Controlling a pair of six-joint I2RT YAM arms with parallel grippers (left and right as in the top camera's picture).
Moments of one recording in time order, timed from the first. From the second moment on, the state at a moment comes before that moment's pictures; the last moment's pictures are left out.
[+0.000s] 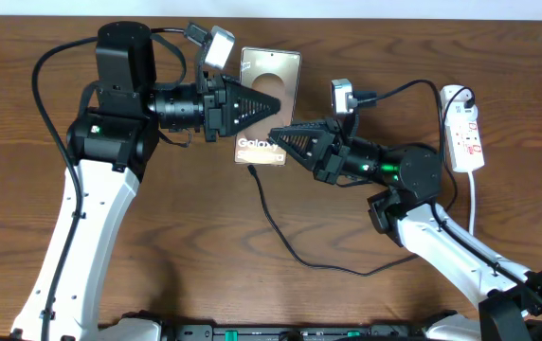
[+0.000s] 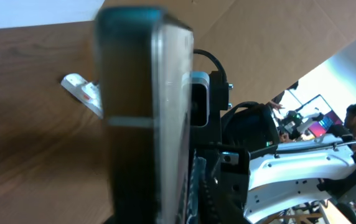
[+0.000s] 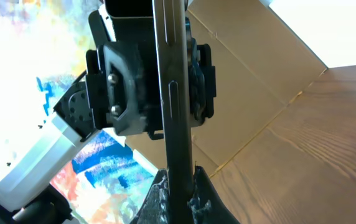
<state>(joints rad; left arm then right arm) -0.16 1.41 1.39 -0.45 1.27 -0.25 0.45 1.46 0.71 1.21 -0.87 1.17</state>
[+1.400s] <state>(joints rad) -0.23 1.80 1.20 -0.79 0.21 -0.23 0.46 1.47 0.72 -0.18 -0.24 0.49</state>
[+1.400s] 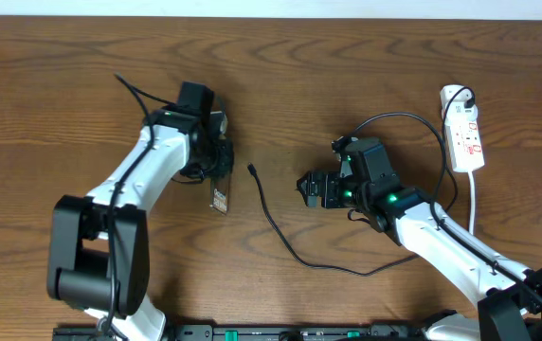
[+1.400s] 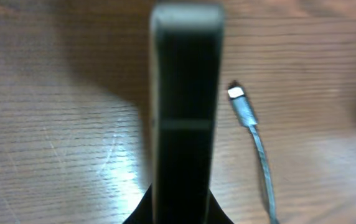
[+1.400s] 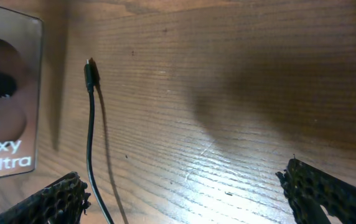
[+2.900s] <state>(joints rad) -0.28 1.86 1.18 -0.82 0.10 -0.31 0.58 1.47 0.72 -0.22 -0.19 0.49</state>
